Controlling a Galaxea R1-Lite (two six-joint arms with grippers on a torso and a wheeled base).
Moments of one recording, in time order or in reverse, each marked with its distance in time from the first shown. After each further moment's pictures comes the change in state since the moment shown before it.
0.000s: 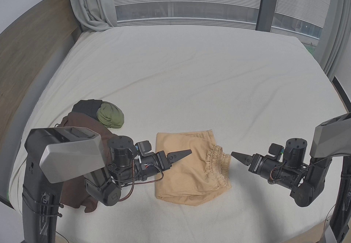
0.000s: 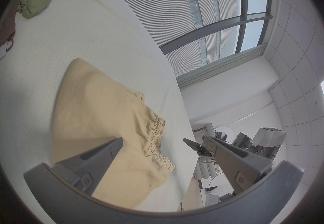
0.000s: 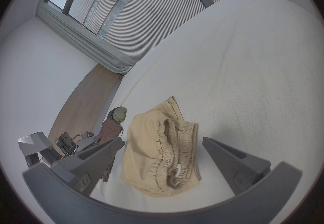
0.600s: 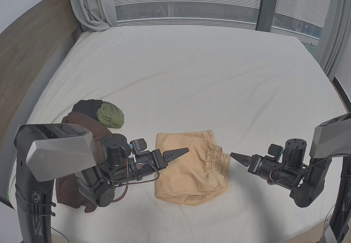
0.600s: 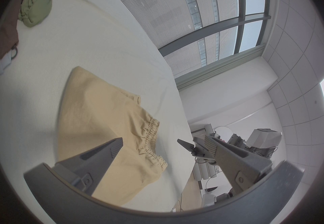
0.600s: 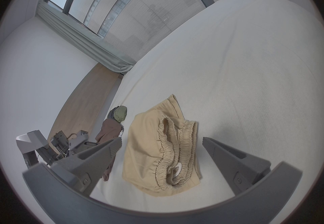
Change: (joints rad) left arm 0.005 -0.076 0.078 -0.014 0.004 0.001; right arm 0.007 0.000 0.003 0.000 0.000 0.000
